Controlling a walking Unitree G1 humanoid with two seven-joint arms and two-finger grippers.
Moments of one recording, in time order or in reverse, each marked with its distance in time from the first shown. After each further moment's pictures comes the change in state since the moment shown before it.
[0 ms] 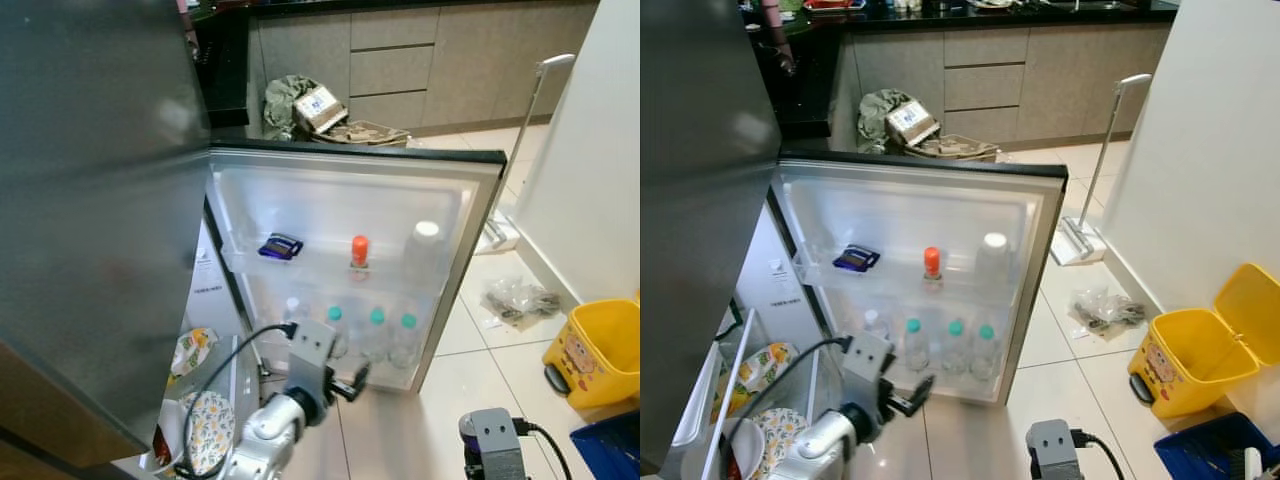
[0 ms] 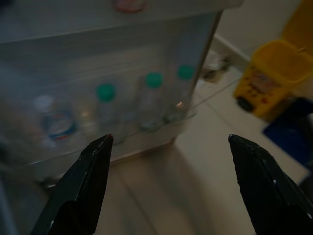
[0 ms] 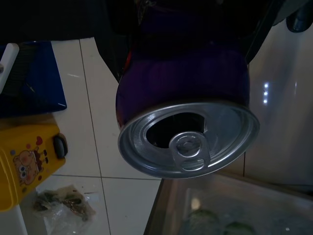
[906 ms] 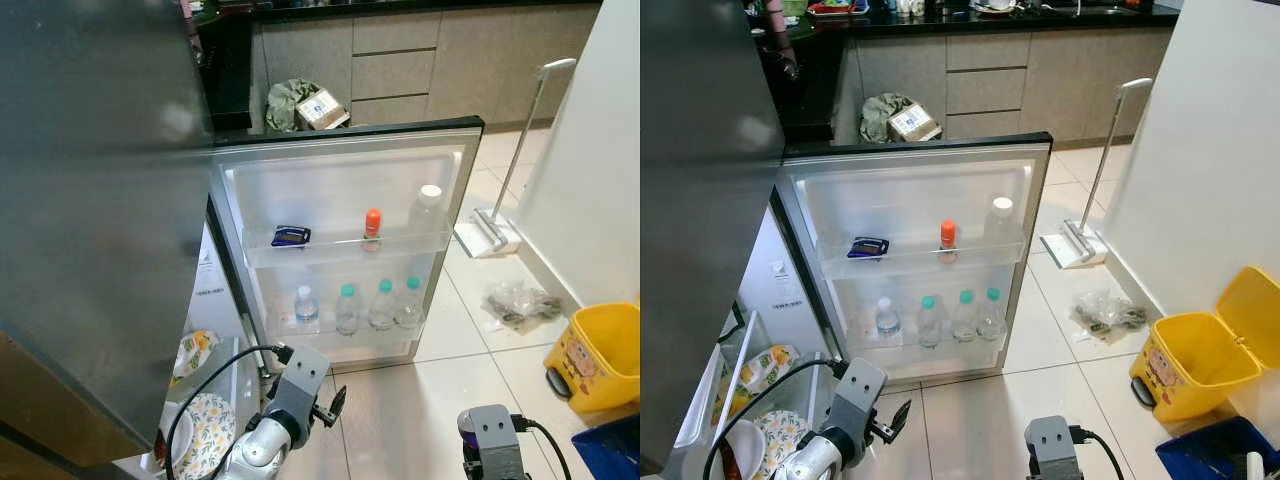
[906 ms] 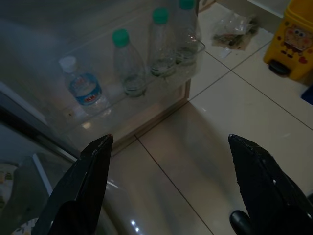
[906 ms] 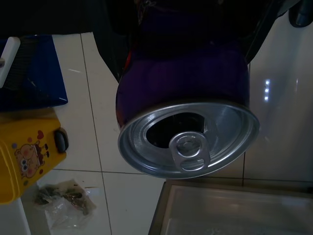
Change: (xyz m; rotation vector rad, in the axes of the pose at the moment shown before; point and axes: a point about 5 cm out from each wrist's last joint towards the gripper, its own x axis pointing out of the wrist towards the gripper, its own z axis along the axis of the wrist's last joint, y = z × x) left arm -0.012 0.002 -0.031 0.136 0.099 0.059; right arm 0.001 0.001 0.002 -0.003 -0.006 0.004
